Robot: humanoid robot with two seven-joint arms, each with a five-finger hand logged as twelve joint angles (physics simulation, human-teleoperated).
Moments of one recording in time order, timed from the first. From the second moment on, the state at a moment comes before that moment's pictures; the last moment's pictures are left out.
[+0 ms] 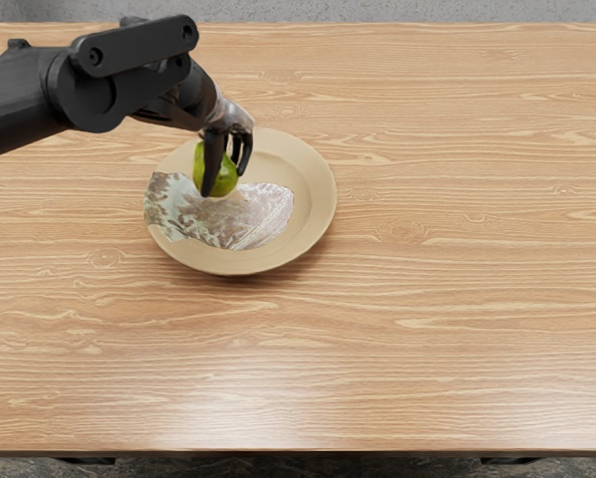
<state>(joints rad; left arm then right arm) -1.68 0.09 0.35 -0.76 0.72 -0.57 0.38 -0.06 0.00 -0.06 0.13 0.04 0.06 -0.08</state>
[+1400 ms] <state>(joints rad) -1.54 0.32 0.12 -0.75 0.09 -0.61 0.38 -0.06 0.00 -0.06 0.13 0.04 0.06 -0.08</state>
